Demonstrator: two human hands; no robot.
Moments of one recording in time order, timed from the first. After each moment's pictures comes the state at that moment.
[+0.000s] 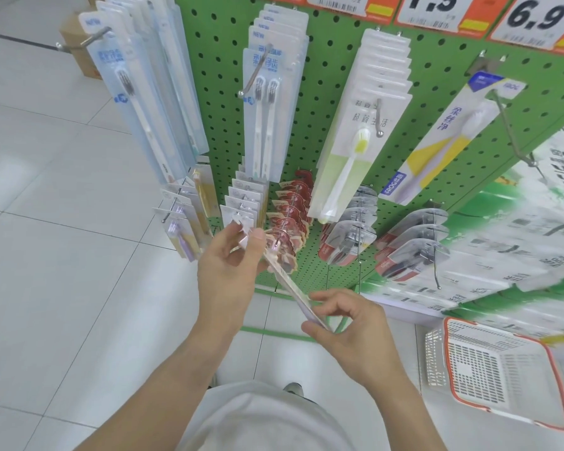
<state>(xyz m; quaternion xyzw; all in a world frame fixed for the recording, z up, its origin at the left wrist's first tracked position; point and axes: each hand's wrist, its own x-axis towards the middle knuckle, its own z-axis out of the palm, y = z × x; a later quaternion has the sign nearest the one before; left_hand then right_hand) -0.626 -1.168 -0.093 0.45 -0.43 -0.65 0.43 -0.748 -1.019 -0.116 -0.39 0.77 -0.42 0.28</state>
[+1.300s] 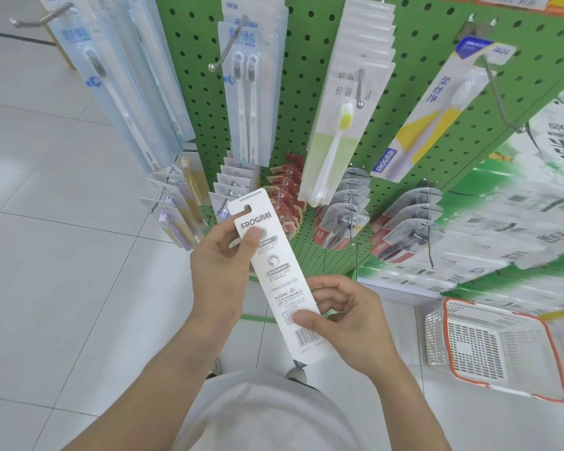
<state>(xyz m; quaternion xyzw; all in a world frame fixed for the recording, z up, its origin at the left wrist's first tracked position) -0.628 -1.158 -0.096 0.44 -0.43 -0.68 0.40 -0.742 -1.012 -0.108 -0.29 0.68 -0.54 0.41</state>
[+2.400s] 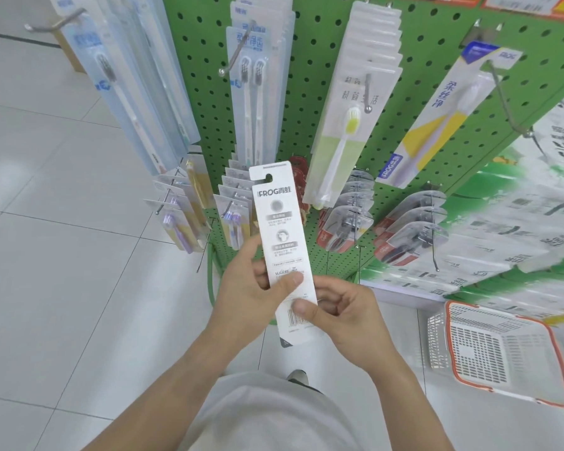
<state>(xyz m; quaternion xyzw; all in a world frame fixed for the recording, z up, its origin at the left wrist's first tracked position) -0.615 -1.137 -0.094 0.38 -0.61 -0.65 0.25 -0.741 -1.022 -0.111 -0.29 0.62 -0.56 0.46</state>
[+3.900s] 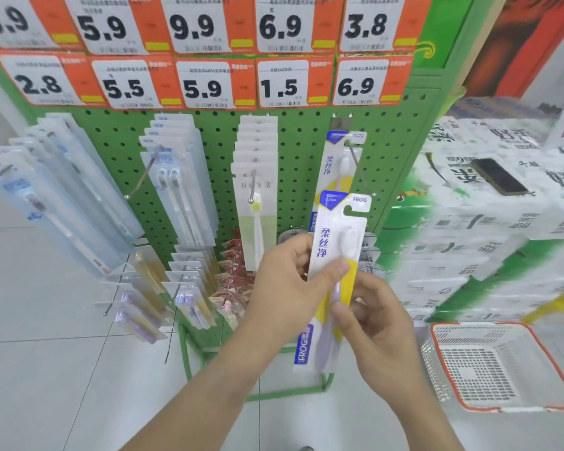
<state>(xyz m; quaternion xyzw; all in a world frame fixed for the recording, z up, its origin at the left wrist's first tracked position) -0.730 -1.117 0.000 0.19 -0.68 -0.67 0.25 -0.795 -0.984 -0.054 -0.31 0.62 -0.69 0.19</state>
